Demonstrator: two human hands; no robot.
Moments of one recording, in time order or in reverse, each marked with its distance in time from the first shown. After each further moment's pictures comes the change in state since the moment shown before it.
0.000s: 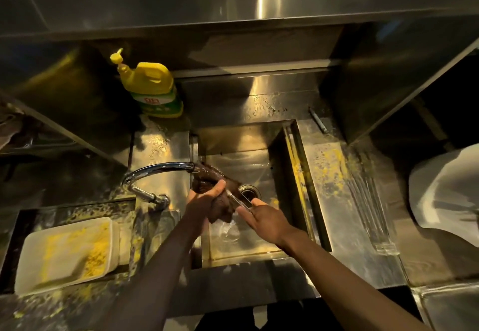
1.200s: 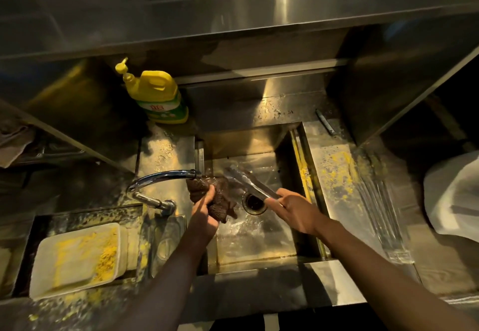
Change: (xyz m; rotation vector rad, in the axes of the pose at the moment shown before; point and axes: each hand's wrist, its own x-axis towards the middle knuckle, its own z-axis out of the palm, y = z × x) left_hand 0.007 -0.002 0.005 -0.287 0.128 -0.131; right_hand 0.002 0.043 -0.056 0.046 0.051 -0.070
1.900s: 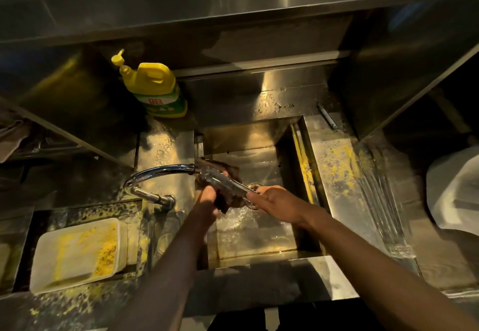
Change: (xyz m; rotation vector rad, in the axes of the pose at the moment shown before) left_hand 0.012 0.005 0.018 0.135 0.050 0.095; right_hand 0.017 -0.031 0.008 0.138 -0.129 -0.081
